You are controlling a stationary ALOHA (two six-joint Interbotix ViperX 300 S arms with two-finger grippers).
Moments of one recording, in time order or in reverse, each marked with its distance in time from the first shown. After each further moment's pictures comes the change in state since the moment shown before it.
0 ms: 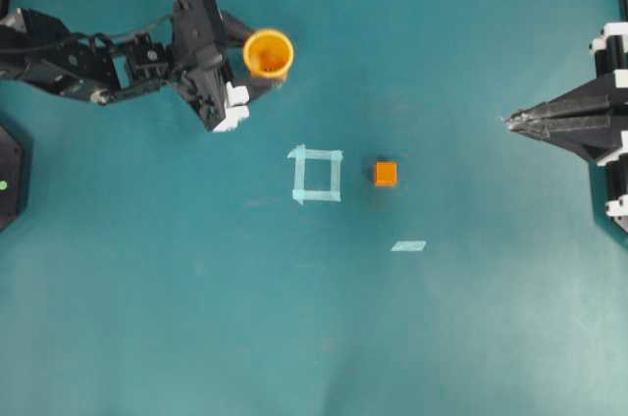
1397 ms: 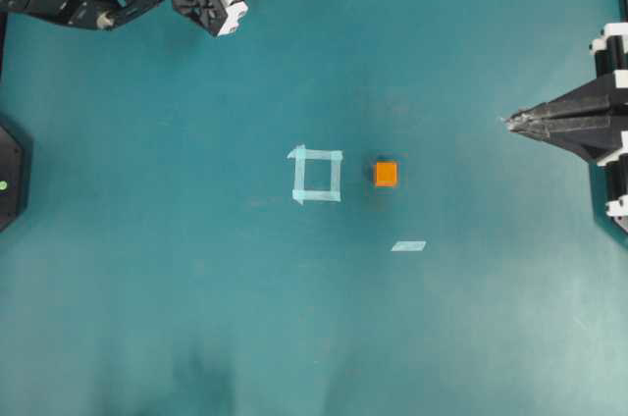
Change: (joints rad) left arm 0.268 0.055 -0.133 0.002 0.066 0.020; right arm 0.000 0.000 -0.002 0.002 0.000 0.000
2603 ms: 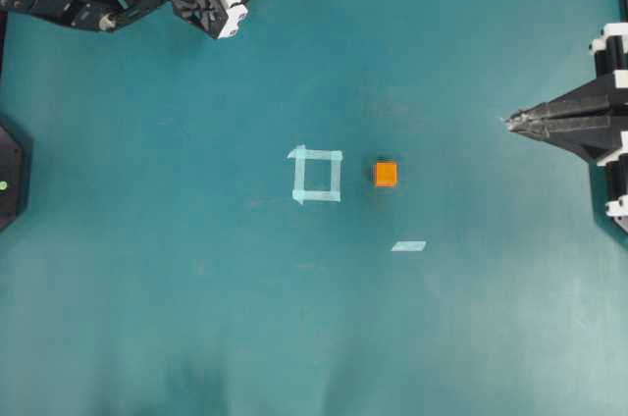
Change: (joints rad) left arm 0.002 0.021 0.008 0.000 -0.002 -0.041; right arm 0.000 0.002 0.000 0.000 0.000 0.000
